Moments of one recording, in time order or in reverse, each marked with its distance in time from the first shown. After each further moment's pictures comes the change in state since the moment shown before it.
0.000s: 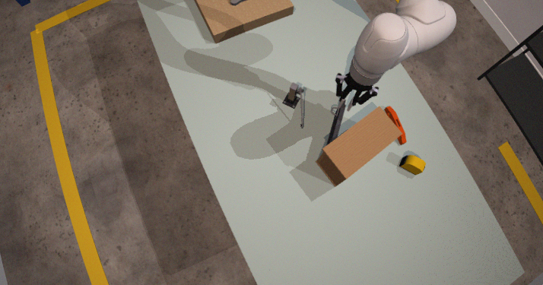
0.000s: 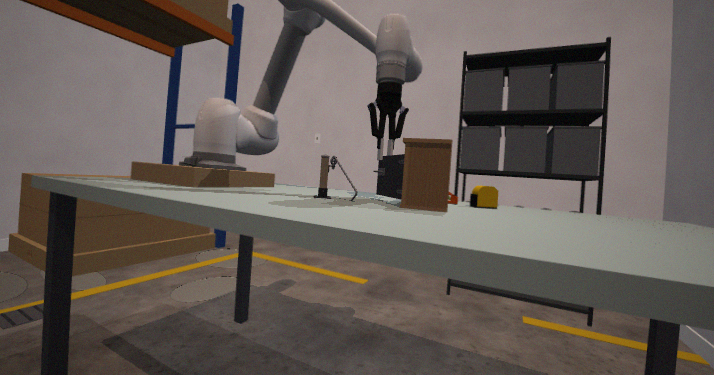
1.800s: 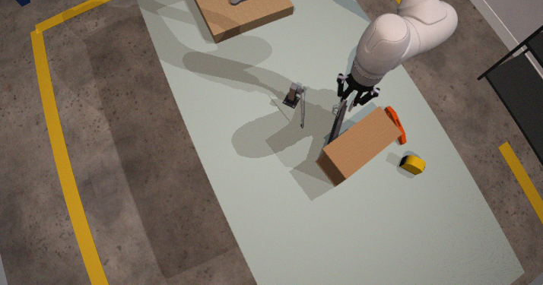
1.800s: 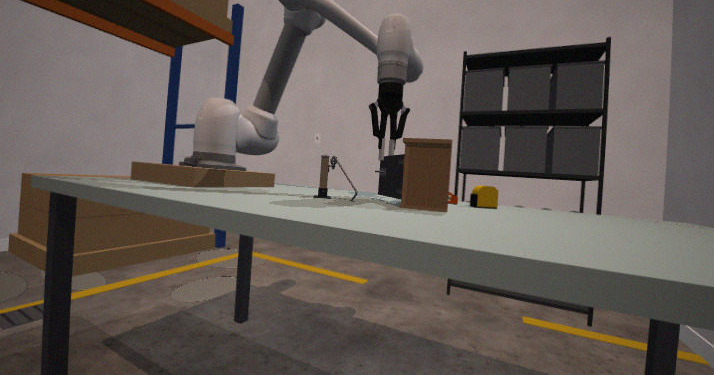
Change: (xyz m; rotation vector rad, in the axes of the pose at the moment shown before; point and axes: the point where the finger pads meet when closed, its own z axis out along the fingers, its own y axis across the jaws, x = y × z) arm 0.000 -0.004 0.000 0.000 0.000 0.022
